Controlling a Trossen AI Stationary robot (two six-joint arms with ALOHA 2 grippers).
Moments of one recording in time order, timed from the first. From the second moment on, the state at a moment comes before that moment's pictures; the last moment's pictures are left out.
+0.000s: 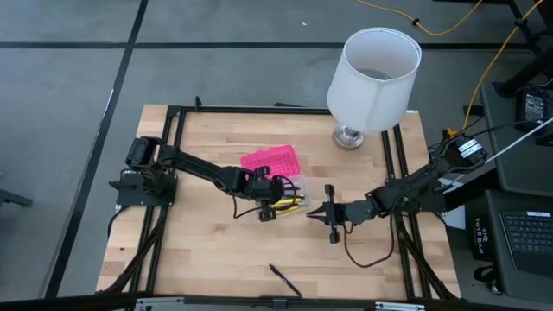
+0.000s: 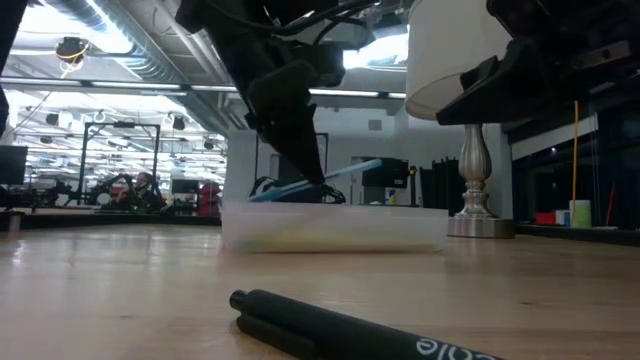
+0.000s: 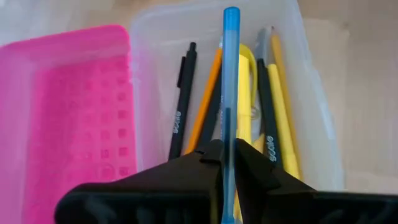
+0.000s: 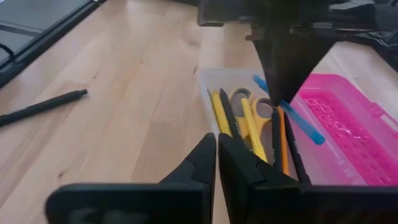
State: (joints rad) left arm -0.13 1.81 1.20 -0.41 -0.26 -0.24; right arm 0.47 1.41 0.48 0.48 0.42 0.02
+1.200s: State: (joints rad) left arm -0.38 1.43 1.10 -0.50 -0.53 -0.23; right arm 0.46 1.41 0.48 0.48 0.42 0.05
